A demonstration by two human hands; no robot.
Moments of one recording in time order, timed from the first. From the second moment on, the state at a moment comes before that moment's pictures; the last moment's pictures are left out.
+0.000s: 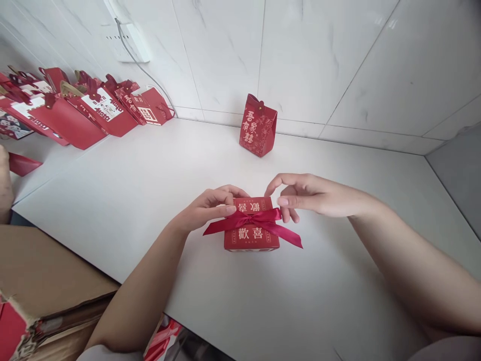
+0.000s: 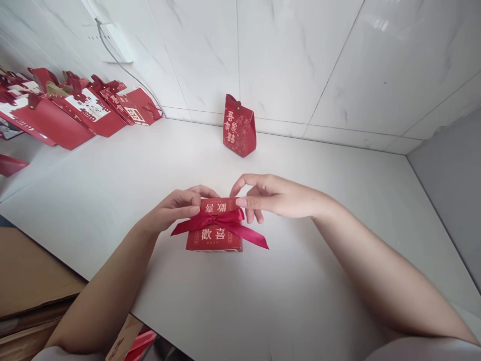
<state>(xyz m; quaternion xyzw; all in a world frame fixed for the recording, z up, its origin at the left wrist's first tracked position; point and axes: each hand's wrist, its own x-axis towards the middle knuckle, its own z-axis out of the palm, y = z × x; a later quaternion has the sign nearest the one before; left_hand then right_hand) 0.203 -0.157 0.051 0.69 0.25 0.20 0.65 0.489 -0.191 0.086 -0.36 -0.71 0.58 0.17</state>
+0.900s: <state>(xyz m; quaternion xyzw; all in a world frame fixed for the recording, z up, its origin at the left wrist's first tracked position) 0.207 -0.165 0.060 0.79 0.23 0.21 0.53 0.479 -0.185 0.063 -0.26 -0.65 0.70 0.15</state>
